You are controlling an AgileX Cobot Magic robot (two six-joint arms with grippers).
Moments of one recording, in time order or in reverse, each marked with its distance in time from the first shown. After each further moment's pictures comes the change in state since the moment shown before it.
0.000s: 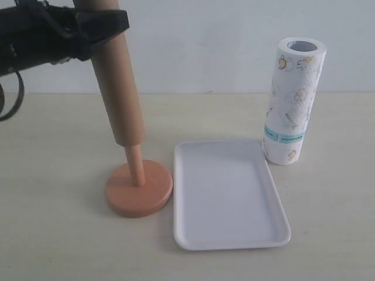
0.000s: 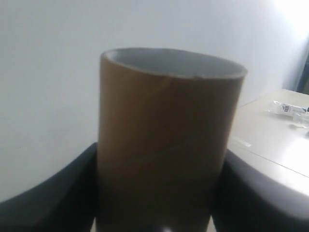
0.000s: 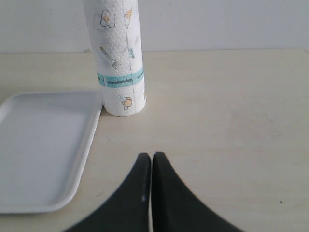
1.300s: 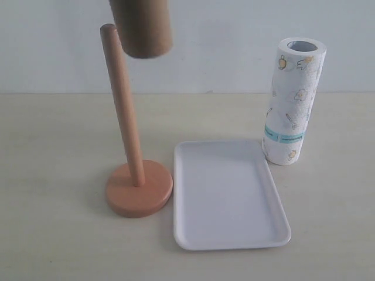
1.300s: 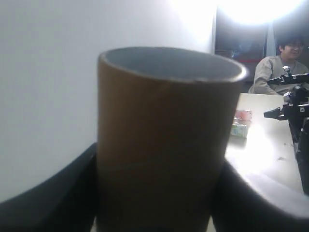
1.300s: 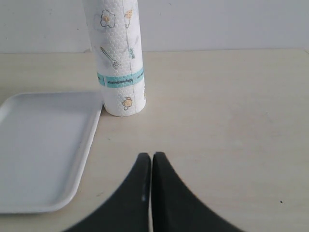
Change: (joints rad) left arm -0.213 -0.229 -0.530 0.774 0.072 -0.881; right arm 0.000 0.000 0.000 0.000 0.000 0.000
